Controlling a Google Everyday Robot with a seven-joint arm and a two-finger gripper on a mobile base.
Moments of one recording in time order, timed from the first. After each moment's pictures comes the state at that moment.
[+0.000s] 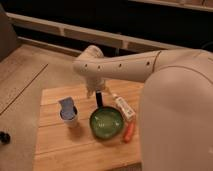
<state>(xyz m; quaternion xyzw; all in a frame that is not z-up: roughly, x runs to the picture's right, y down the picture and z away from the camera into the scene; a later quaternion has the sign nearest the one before) -0.027 0.029 0.769 -0.16 0.21 0.63 0.73</state>
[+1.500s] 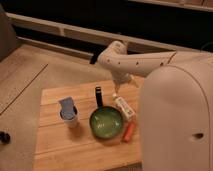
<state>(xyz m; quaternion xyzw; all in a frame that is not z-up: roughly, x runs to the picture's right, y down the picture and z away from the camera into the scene) 0.121 -0.009 0.803 -0.09 0.30 0.61 0.73</state>
